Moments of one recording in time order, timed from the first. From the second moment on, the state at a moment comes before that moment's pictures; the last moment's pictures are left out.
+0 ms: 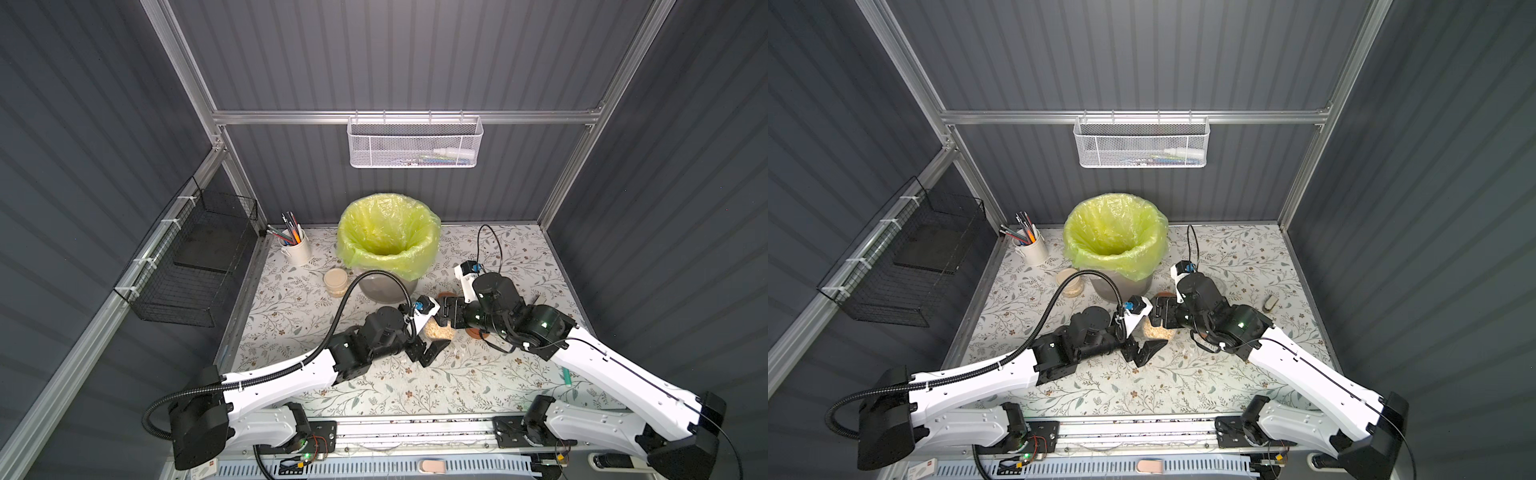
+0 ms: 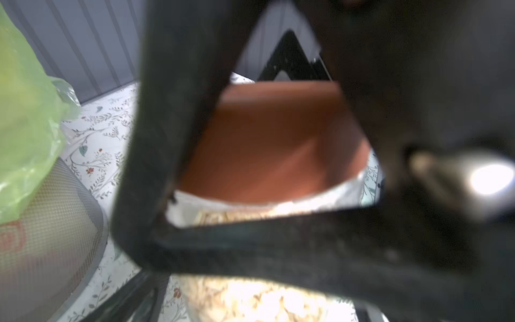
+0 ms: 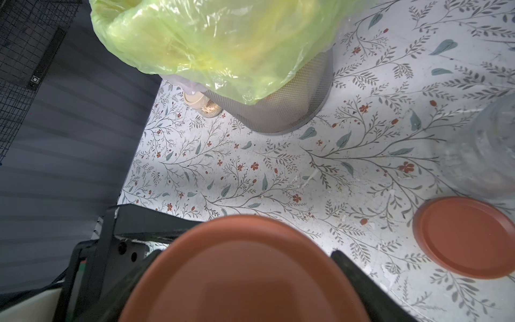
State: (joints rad) left arm -1.09 1.22 0.78 0.09 0.06 -0.08; right arm 0.81 1.07 1.04 -0.63 0.02 0.67
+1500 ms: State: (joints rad) left arm -1.09 1.25 0.71 0.28 0.03 -0.07; right arm 0.79 1.05 1.05 -0.58 -0.04 0.75
